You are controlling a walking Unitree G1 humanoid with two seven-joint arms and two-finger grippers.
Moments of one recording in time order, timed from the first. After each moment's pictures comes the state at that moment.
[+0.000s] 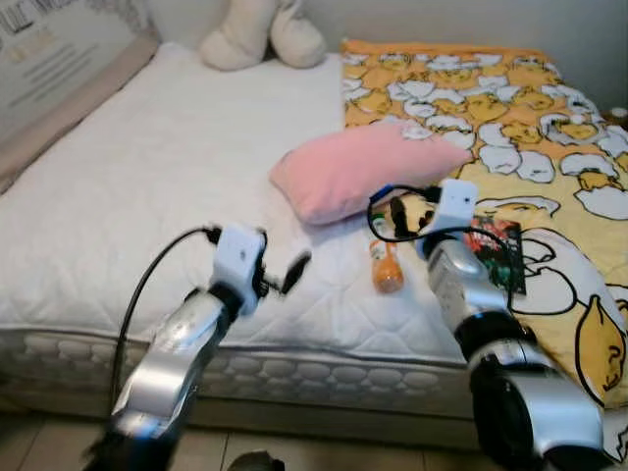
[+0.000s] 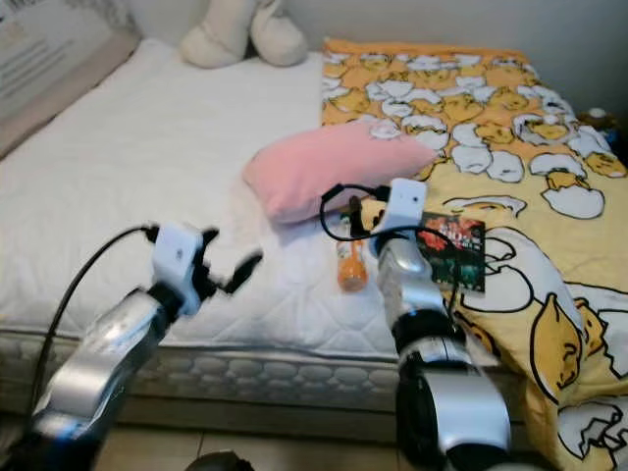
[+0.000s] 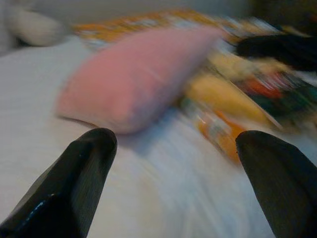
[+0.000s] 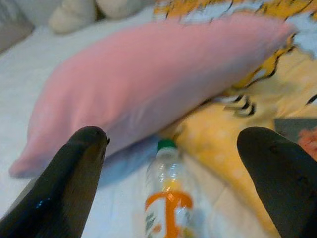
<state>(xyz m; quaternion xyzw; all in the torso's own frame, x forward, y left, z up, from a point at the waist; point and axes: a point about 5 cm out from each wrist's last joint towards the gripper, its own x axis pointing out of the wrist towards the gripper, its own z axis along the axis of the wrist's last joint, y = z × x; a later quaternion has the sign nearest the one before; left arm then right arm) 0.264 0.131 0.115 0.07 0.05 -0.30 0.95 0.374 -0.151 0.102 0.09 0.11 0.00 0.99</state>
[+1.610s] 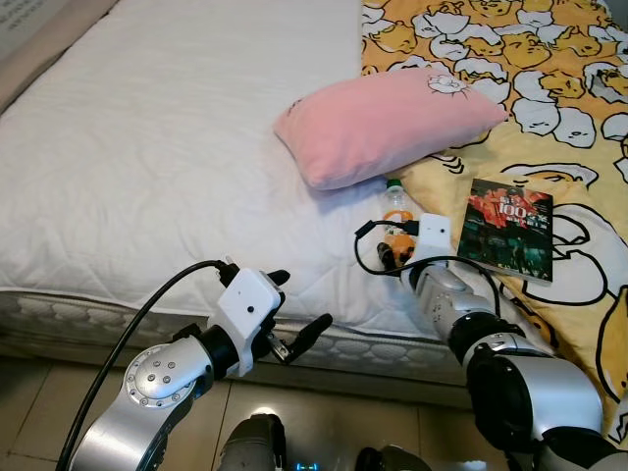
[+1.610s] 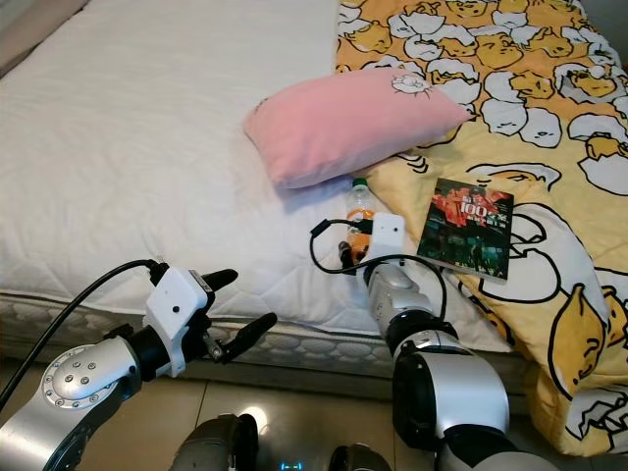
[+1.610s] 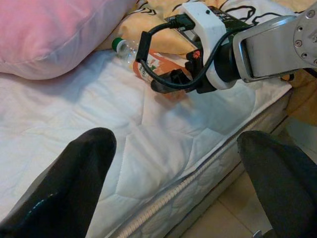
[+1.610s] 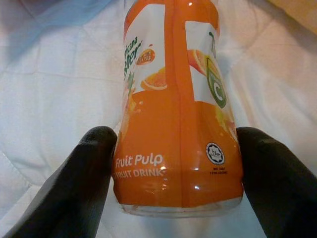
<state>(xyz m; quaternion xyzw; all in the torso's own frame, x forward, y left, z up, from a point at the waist) 0.214 0.120 0.134 0.10 0.08 -0.39 0.91 0.356 -0.140 0.058 0.09 0.25 0.02 0.96</state>
